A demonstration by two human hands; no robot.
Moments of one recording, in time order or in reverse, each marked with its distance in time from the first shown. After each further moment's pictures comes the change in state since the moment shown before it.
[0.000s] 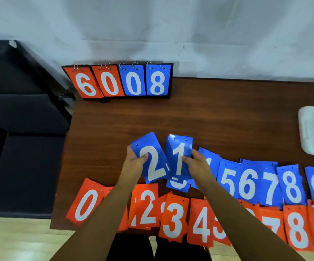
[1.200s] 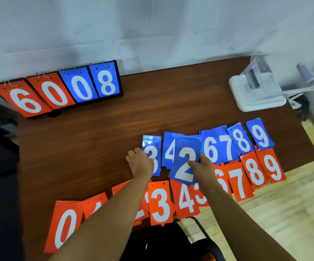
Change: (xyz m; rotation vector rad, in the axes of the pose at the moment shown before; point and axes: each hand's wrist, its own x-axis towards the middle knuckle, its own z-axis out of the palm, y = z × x) left_hand -0.003 -0.057 0.099 1.070 0.013 0.241; right_hand -0.079 0.072 -0.053 0.244 0.459 0.089
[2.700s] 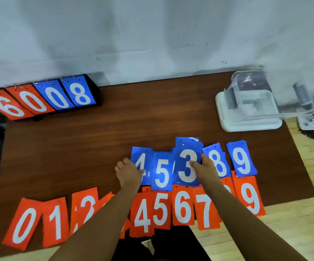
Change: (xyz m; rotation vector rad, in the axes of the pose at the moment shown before) left_hand -0.034 0.095 0.052 0.098 0.037 -0.145; right_hand 0.117 -0.043 -0.143 -0.146 -0.196 -0.083
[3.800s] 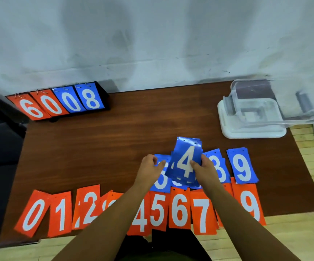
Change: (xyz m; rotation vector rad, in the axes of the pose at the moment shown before) left_hand -0.046 0.061 -0.019 -0.387 -0.158 0.187; right_hand 0.003 0.000 -0.019 -0.006 -0.123 -0.104
